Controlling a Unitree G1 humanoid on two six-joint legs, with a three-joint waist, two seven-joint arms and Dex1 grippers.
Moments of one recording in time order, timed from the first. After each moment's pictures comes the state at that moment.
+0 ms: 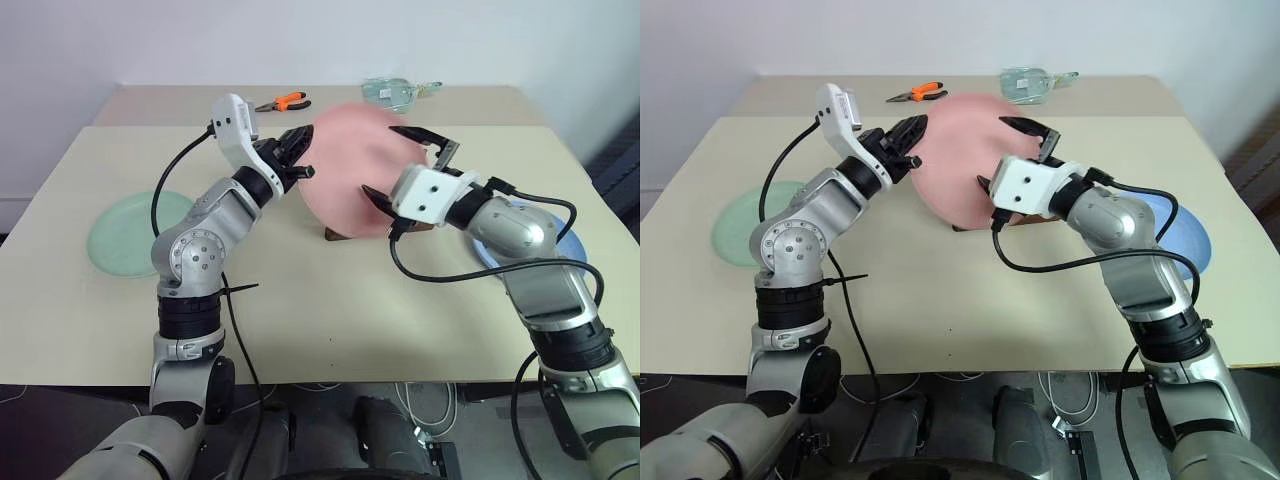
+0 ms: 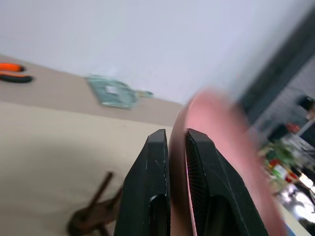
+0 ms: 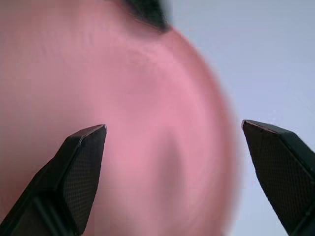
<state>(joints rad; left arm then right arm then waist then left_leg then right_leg) -0.74 0.10 0.17 -0.14 -0.76 0.78 -0.08 -0.59 -0.65 0.21 -0.17 -0.31 0.02 0.57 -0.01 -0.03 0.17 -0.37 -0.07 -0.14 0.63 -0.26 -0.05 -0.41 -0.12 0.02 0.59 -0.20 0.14</state>
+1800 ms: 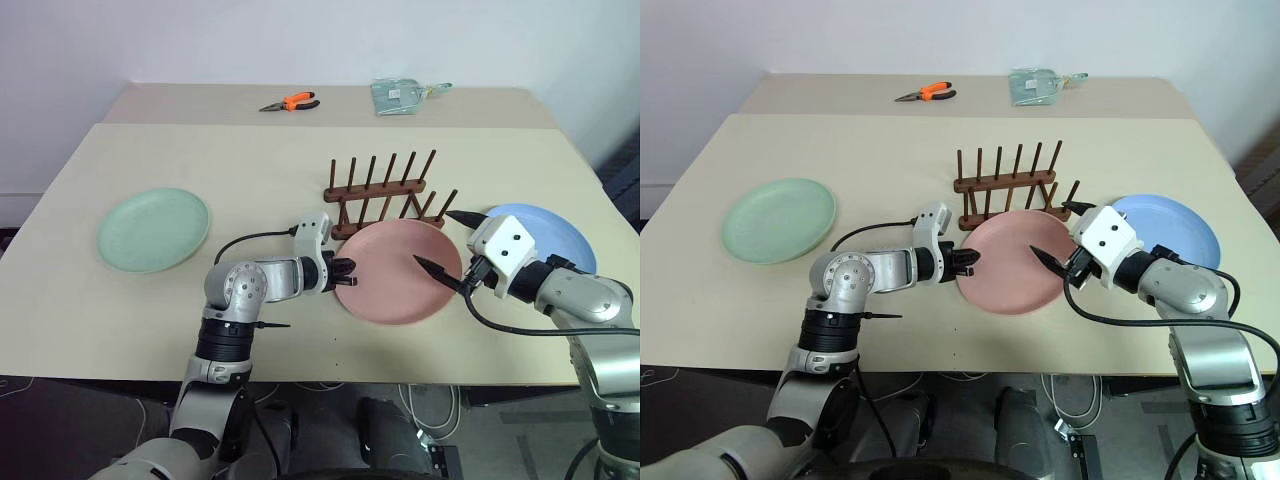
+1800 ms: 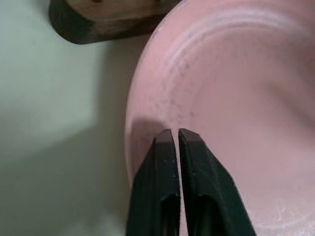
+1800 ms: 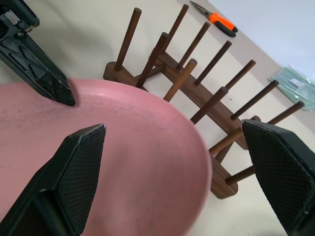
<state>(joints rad) -0.60 -0.01 0.02 -0.02 -0.69 1.27 -0.06 -0.10 -0.72 -0.15 -0.41 0.17 0.32 0.73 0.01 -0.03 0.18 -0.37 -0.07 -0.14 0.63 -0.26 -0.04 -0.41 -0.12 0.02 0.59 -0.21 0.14</state>
